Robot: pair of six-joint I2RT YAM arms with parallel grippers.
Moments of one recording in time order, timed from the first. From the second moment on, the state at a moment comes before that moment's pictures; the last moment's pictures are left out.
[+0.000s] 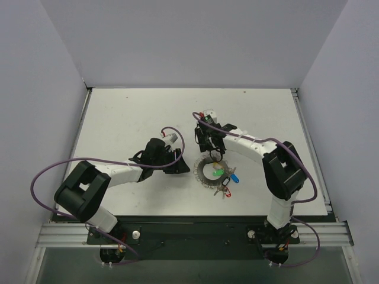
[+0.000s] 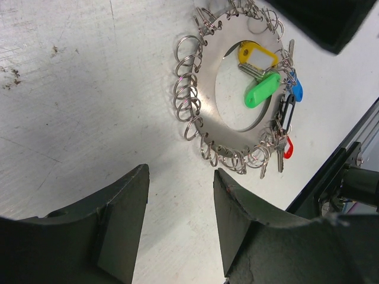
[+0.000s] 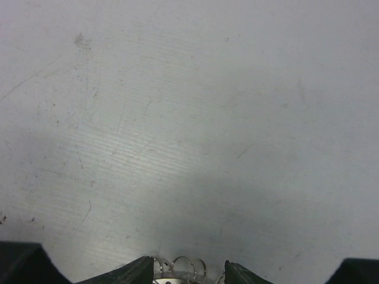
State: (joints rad) left arm -0.60 1.55 0.65 0.23 0.35 -0.63; right arm 0.65 1.84 1.27 -0.45 0.29 0.30
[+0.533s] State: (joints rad) left arm -0.60 1.56 0.65 0.23 0.36 -0.63; right arm 0.54 1.78 1.21 -0.46 0.20 0.38
